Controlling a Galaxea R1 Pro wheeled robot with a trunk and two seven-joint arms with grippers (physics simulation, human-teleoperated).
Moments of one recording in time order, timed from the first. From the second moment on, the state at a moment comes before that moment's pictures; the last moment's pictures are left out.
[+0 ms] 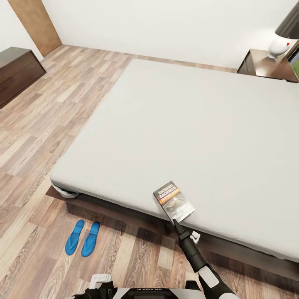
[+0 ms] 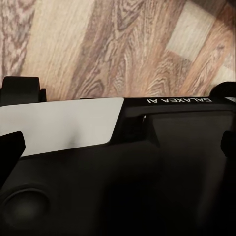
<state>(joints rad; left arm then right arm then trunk) -0.51 0.04 0.27 -0.02 -0.16 -0.10 -0.39 -0.54 0.13 -0.54 -0.31 -0.59 0.13 1.09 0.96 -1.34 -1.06</state>
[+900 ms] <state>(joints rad) -0.51 0.04 0.27 -0.02 -0.16 -0.10 -0.39 -0.54 0.13 -0.54 -0.30 -0.59 0.13 1.08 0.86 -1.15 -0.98</state>
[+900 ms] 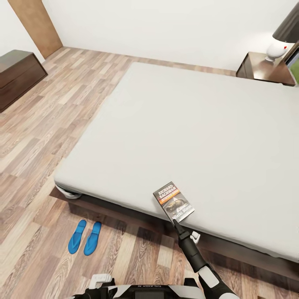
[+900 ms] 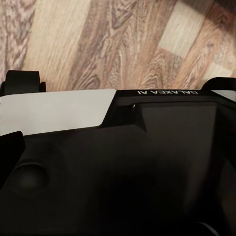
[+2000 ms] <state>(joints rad) -0.51 0.04 0.27 -0.02 -0.16 -0.10 -0.39 -0.53 0.13 0.07 -0.61 -0.58 0.26 1.08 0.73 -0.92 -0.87</state>
